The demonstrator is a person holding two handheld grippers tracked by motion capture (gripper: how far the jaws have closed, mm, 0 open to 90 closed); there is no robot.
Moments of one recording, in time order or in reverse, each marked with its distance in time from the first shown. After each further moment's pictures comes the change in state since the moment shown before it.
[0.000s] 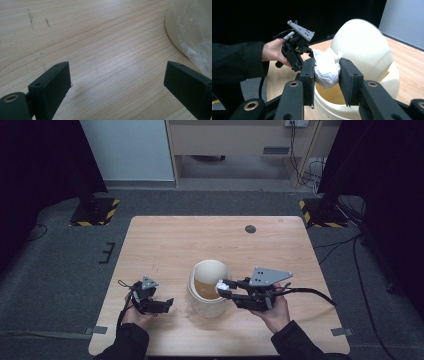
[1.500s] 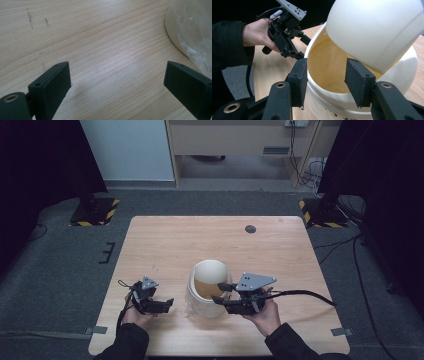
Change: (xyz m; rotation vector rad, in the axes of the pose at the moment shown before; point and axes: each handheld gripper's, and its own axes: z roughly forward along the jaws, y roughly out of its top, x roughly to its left) left arm 0.000 0.000 0.000 0.004 -0.003 0.001; right arm 0.003 -0.020 0.026 0.102 -0.066 -0.003
